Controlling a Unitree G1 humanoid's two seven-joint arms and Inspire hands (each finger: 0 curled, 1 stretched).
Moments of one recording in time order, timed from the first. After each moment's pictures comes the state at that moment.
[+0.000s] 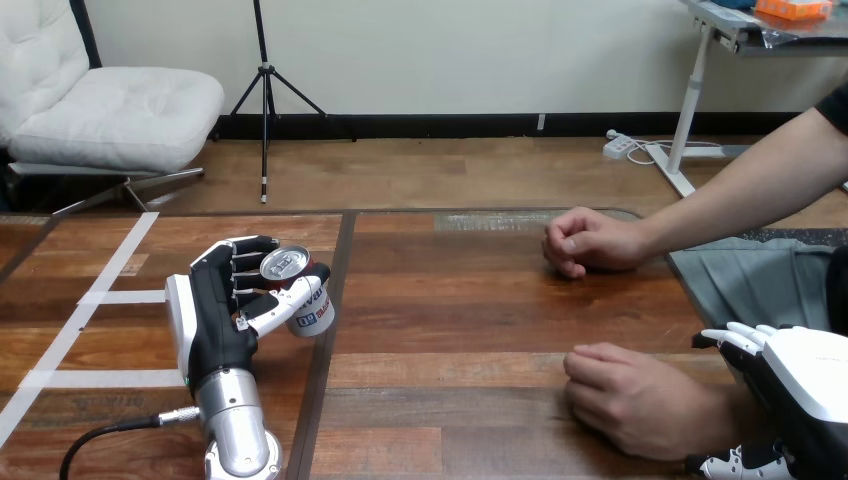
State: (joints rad) left arm -0.48 0.10 0.05 1.18 0.17 -0.63 0.52; right arm 0.38 -0.56 -0.16 -0.30 -0.82 -0.04 0.22
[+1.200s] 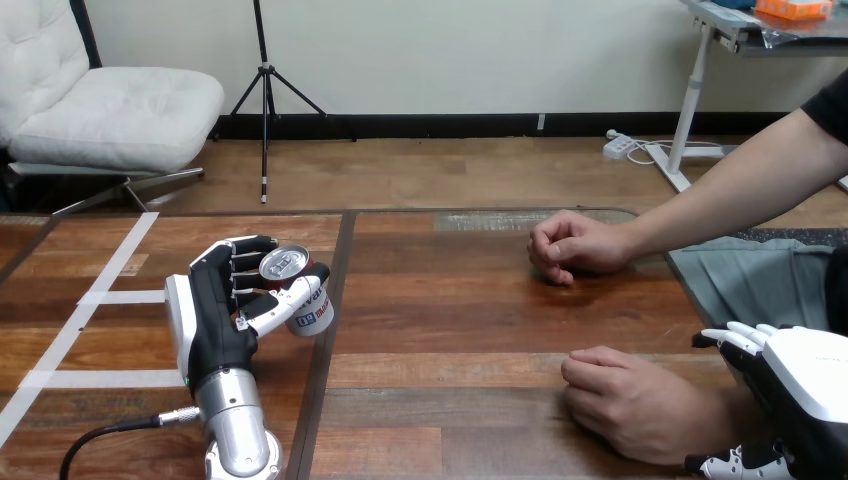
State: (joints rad) left arm -0.48 0.10 0.05 1.18 0.17 -0.63 0.52; right arm 0.38 -0.56 -0.16 -0.30 -0.82 -0.04 0.22
